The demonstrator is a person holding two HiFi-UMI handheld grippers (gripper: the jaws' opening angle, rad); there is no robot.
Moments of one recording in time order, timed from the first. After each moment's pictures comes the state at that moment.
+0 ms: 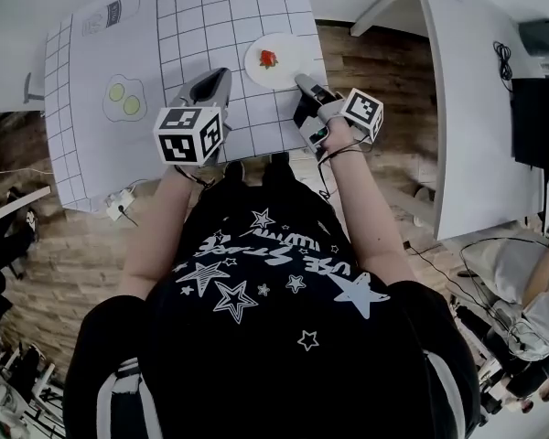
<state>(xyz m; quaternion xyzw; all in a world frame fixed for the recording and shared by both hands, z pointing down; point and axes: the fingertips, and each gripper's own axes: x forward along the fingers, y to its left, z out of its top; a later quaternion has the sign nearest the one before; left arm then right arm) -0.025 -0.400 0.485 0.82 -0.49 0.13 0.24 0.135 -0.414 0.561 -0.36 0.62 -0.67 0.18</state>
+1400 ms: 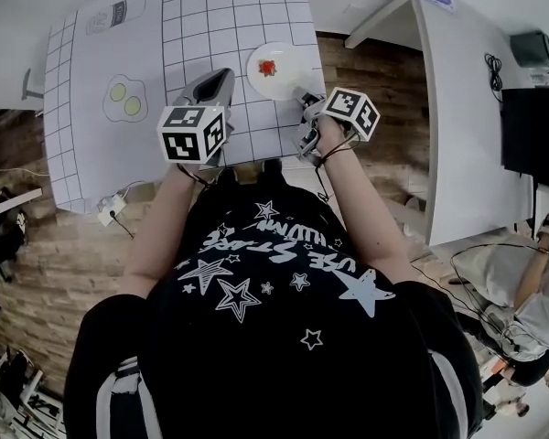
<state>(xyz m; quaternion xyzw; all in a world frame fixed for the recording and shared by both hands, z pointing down) -0.029 -0.405 0.476 0.83 -0.50 0.10 0.24 0.138 -0.405 0.584 -0.48 0.62 -0.63 -0.02</state>
